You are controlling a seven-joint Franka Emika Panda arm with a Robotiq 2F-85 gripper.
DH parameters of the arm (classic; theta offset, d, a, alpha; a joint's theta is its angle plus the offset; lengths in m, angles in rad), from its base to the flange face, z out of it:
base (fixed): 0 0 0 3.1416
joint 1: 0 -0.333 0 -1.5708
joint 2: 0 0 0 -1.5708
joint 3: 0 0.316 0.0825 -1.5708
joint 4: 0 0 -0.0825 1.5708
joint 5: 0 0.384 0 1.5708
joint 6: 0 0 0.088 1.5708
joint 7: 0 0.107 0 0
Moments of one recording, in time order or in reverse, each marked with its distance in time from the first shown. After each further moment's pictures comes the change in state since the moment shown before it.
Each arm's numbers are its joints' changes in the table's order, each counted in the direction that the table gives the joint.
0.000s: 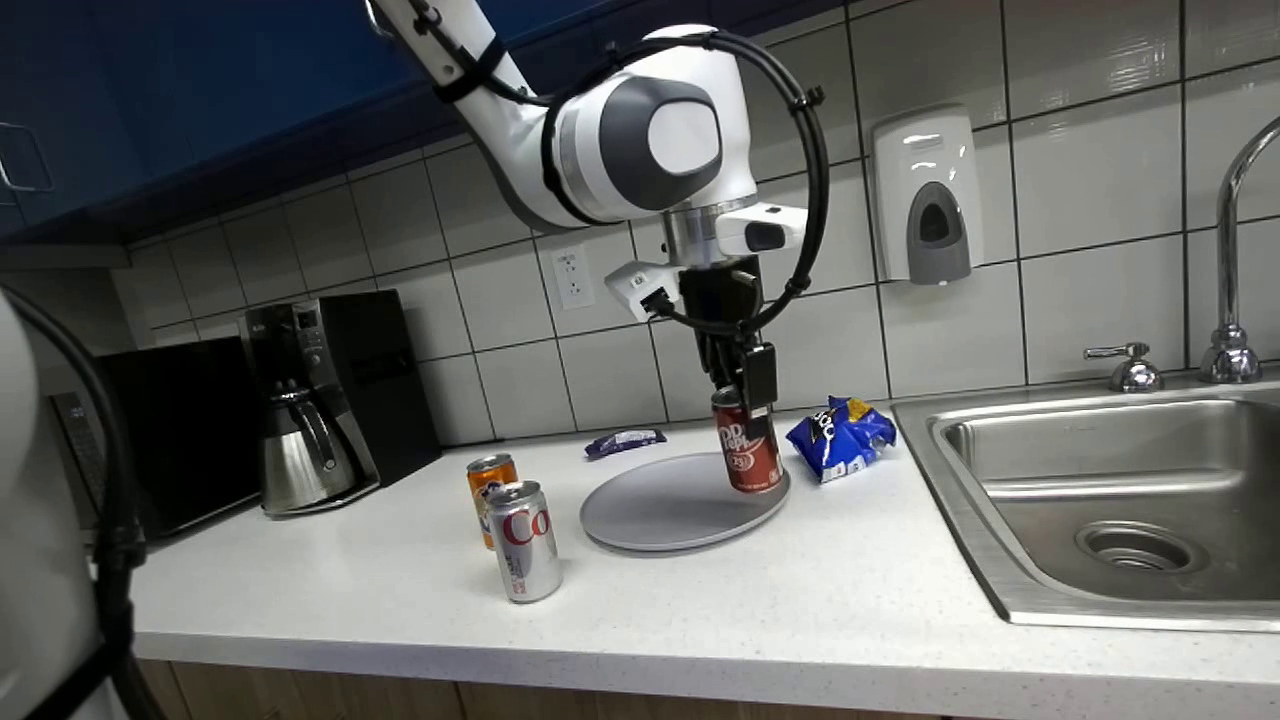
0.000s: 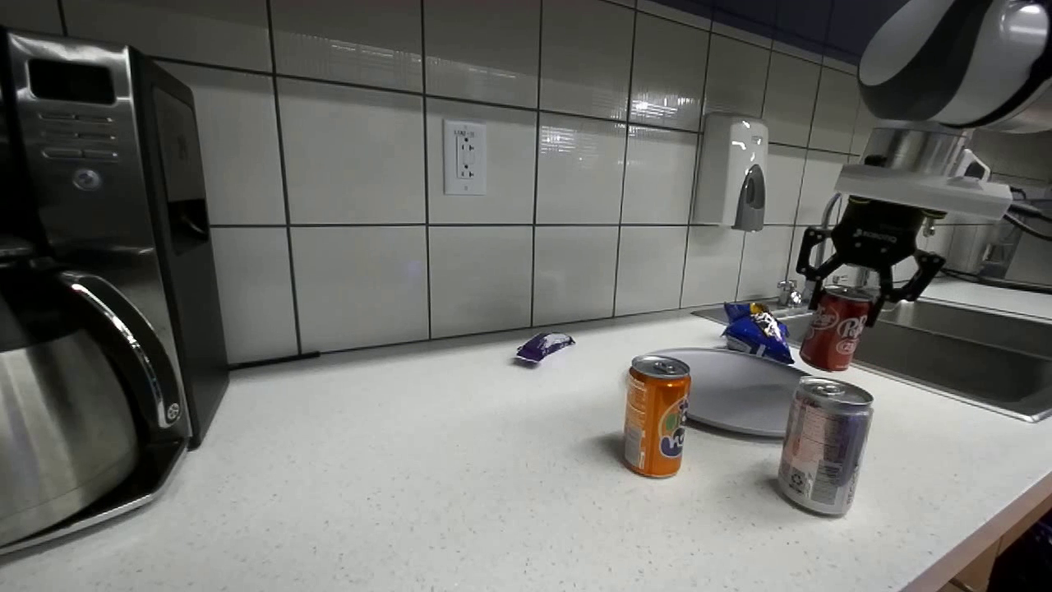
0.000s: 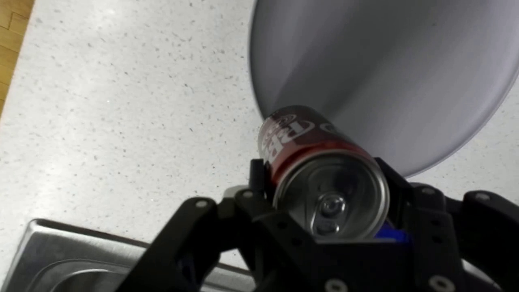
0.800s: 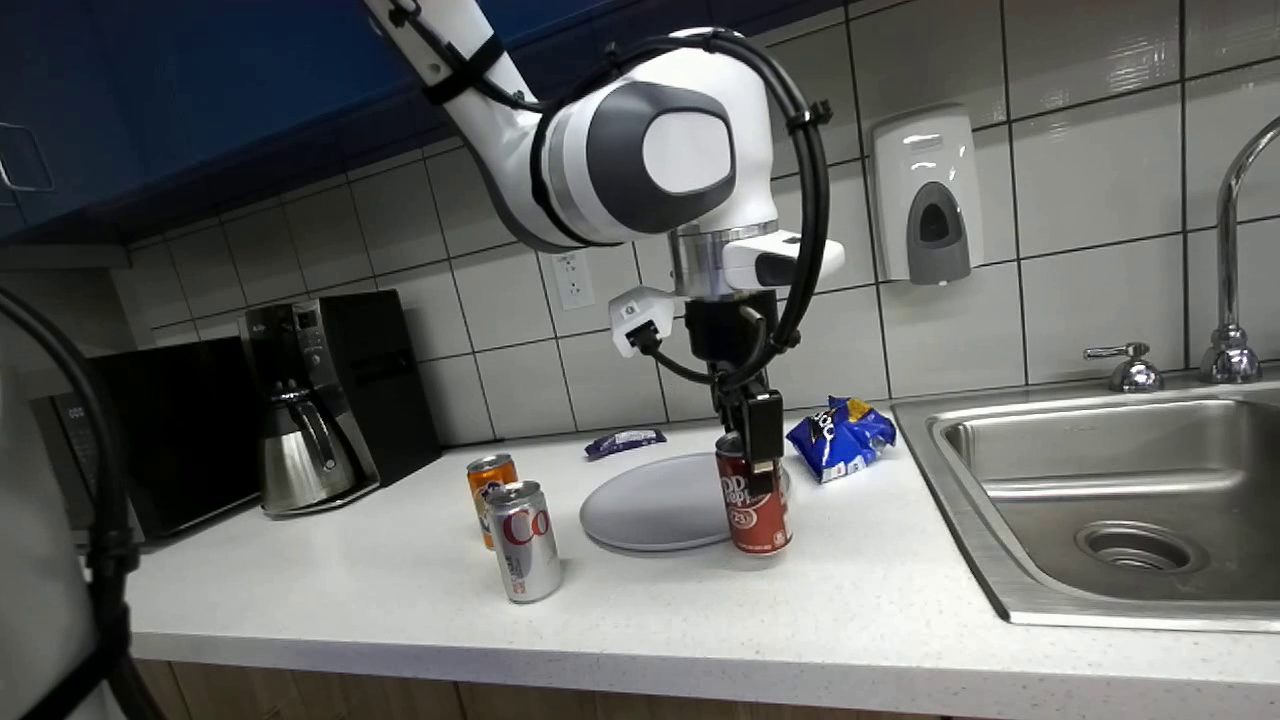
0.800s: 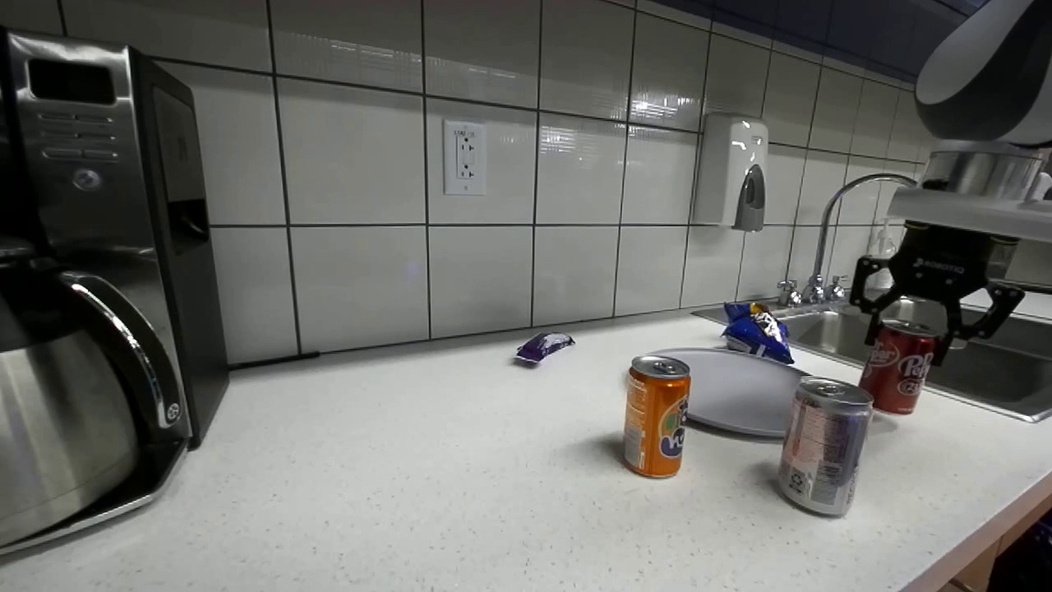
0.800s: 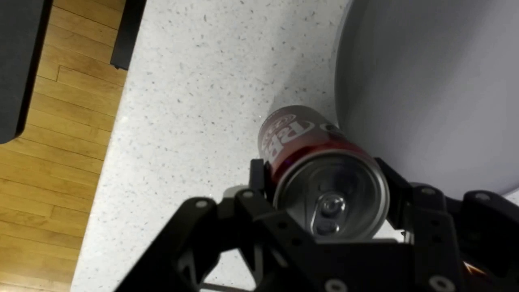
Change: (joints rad) arm 0.051 0.064 -0.032 0.140 0.000 0.001 0.038
